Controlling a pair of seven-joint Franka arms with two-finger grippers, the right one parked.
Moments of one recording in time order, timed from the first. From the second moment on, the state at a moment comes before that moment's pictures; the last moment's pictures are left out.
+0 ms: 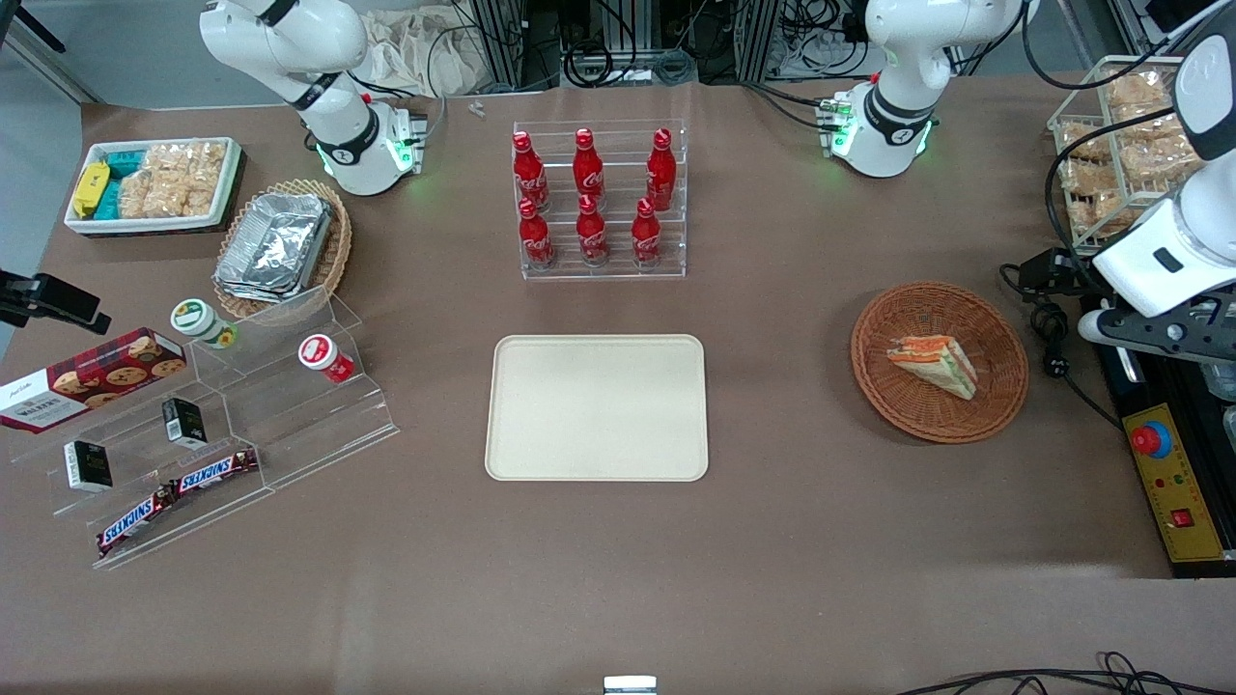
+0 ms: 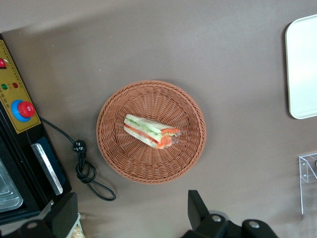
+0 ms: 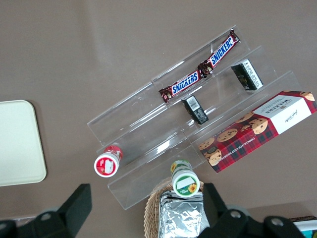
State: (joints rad) arm 0.08 0.07 -0.14 -1.58 0.04 1.57 0.18
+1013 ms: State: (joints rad) arm 0.11 0.10 -0.14 -1.82 0.04 1.80 -0.70
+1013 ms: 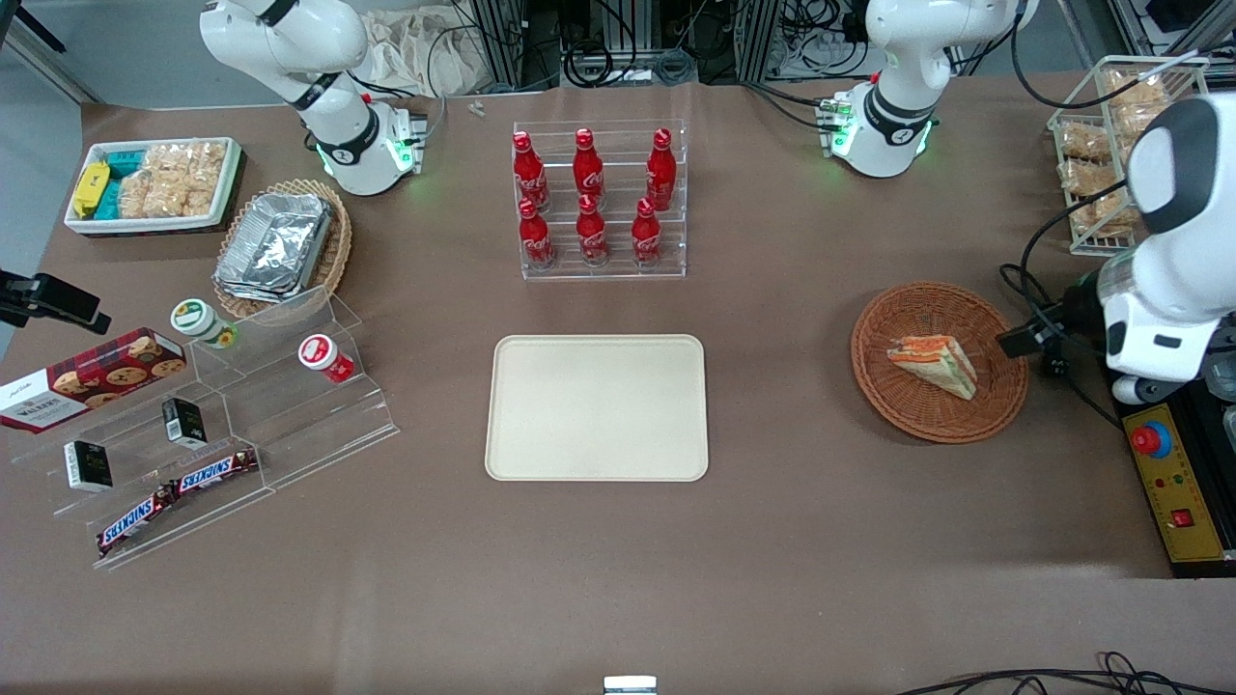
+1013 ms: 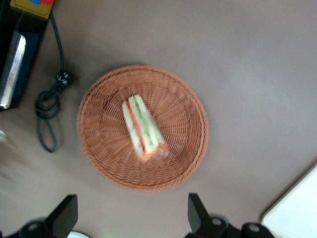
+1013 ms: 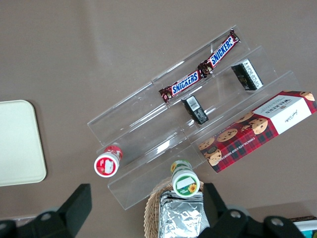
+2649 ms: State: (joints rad) arm 0.14 0.22 -0.13 -2.22 0.10 2.26 -1.37
